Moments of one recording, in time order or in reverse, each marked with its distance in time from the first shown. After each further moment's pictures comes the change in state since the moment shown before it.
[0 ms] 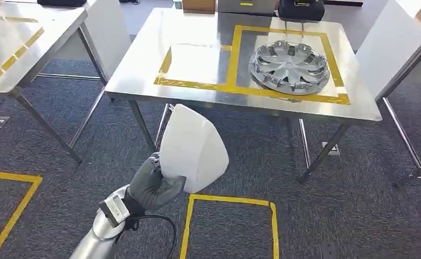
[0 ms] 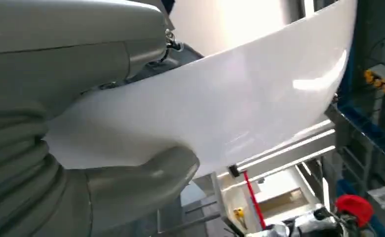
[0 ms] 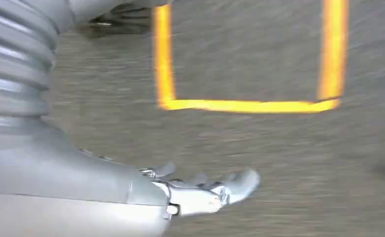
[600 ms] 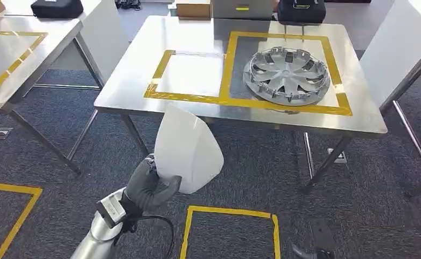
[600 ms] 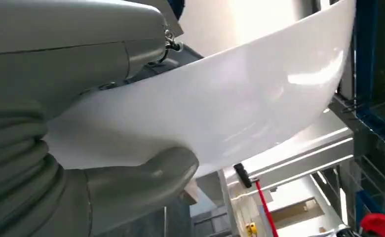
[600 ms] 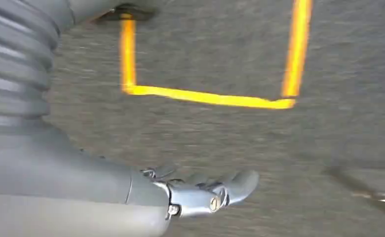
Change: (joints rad) left arm 0.030 -0.013 0.042 0.007 -0.003 -0.012 -0.009; right arm -0.056 0.029 0.062 -0.021 0.077 -0.078 0.149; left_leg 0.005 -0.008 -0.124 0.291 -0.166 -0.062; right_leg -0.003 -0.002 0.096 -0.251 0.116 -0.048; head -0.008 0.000
